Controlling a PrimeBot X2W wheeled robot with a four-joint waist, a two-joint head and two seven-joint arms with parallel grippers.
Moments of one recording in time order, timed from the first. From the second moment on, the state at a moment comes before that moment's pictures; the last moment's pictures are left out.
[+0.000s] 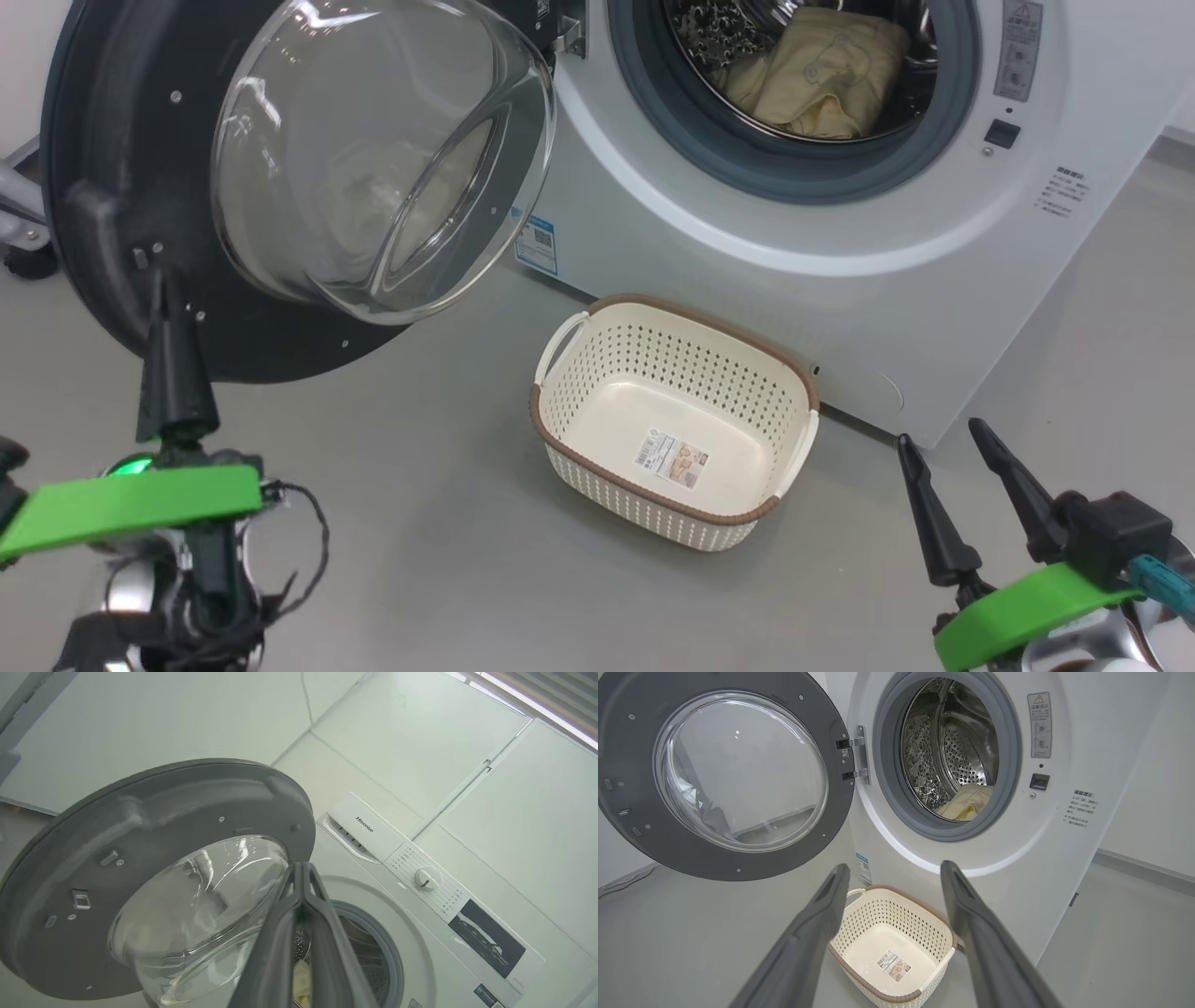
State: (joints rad) left arm -0.19 0.13 -0.08 -0.11 -0.86 -0.11 -0.25; right arm 0.14 -0.04 0.00 -0.11 0.12 0.13 -0.07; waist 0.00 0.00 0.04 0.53
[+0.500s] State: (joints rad) left arm -0.37 0.28 0.07 -0.01 -1.51 -0.12 -0.15; right arm 0.16 -0.04 -0.02 -0.13 0.12 0.13 -0.05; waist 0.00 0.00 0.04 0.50
